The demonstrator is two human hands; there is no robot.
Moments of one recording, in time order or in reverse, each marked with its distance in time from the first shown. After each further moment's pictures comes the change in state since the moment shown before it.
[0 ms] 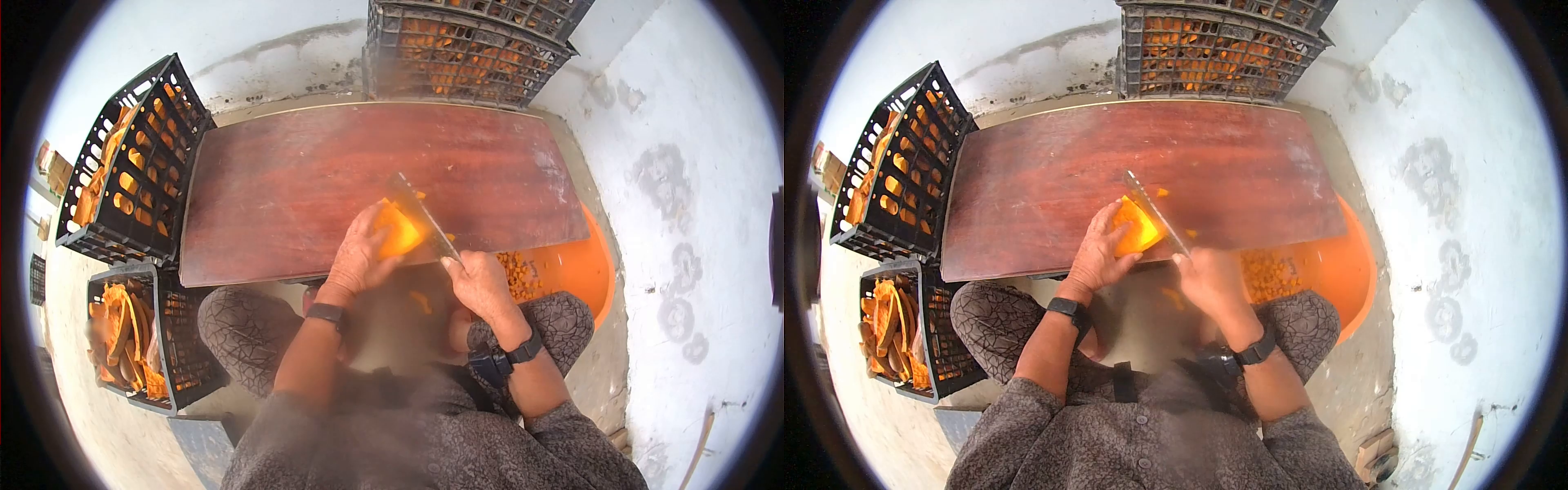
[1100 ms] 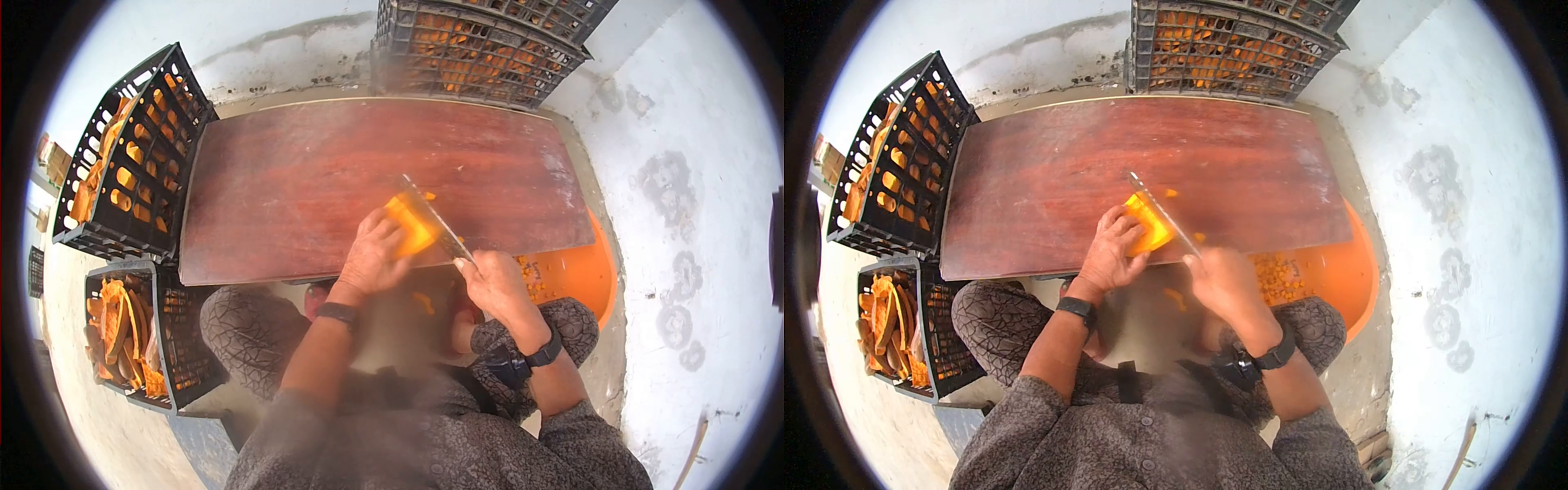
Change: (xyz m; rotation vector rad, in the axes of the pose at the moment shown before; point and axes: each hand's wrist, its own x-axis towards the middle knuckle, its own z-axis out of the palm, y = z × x) left_hand 0.006 -0.006 0.010 -0.034 0.063 0.114; right_hand 0.012 -0.013 -0.018 -0.110 -0.116 0.003
